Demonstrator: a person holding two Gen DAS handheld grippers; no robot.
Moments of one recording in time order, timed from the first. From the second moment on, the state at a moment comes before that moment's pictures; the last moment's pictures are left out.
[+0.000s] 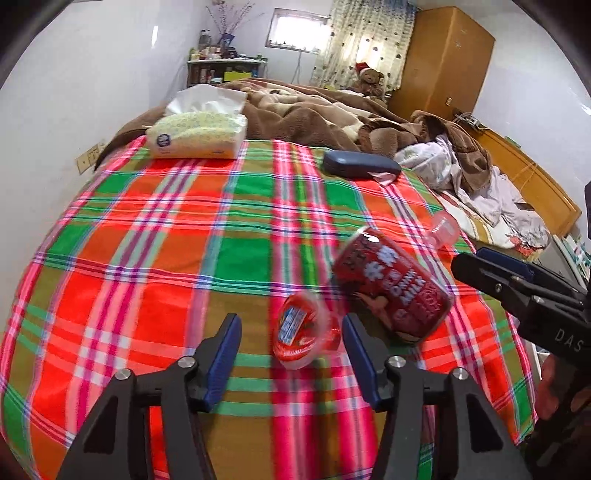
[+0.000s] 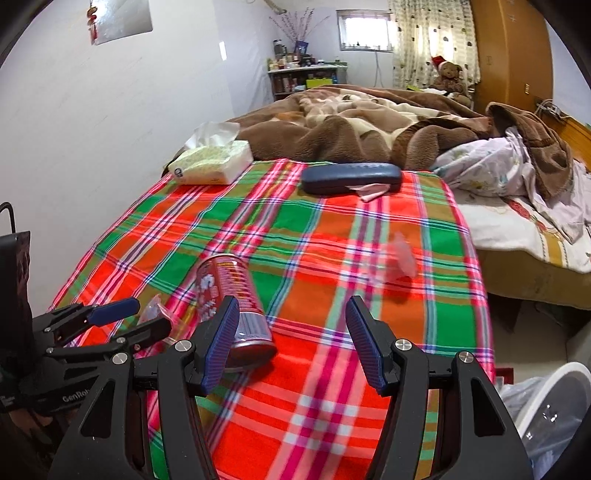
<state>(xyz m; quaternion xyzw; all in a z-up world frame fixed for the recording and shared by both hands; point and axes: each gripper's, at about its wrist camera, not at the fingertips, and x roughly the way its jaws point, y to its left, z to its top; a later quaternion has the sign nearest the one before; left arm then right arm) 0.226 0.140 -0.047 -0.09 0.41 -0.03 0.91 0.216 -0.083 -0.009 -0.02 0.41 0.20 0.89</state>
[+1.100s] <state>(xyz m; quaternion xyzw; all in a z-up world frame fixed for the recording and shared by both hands) 0.251 0.177 -0.059 -0.14 0.43 -0.04 0.89 0.234 -0.039 -0.038 -0.04 0.45 0.24 0.86</state>
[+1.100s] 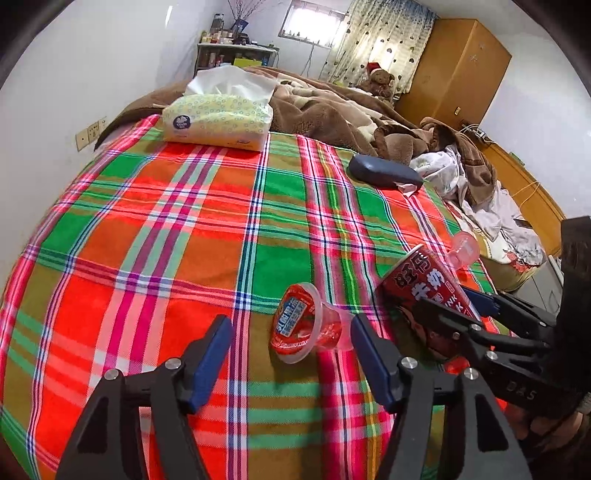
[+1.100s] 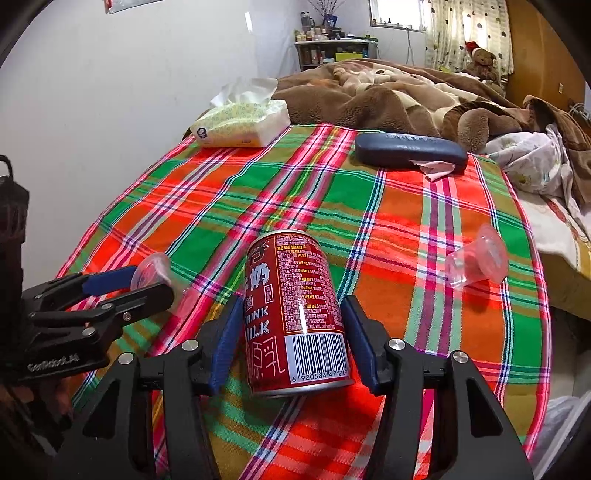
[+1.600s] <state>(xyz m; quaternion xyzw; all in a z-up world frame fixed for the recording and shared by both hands) 0.261 0.165 -0.064 -0.10 0.43 -0.04 0.89 0.236 -0.050 -0.038 -0.03 0.44 0.22 0.87</state>
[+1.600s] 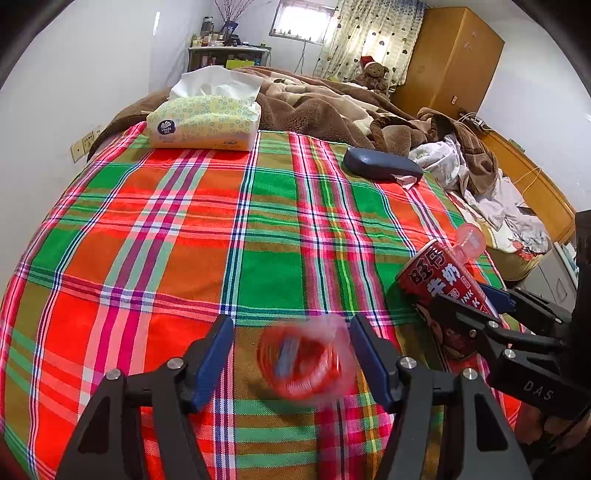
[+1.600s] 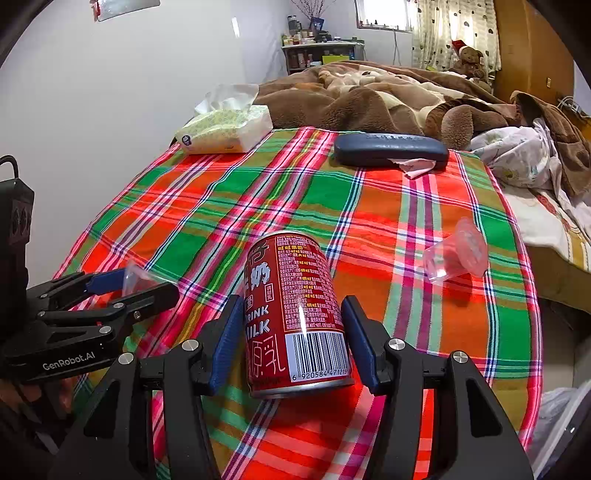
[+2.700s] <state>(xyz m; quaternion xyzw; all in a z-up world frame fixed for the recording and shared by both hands) 0.240 0.163 -0.047 -0.08 0.42 -0.02 0.90 0.230 -0.059 -0.034 -0.02 0.44 0.22 0.87</state>
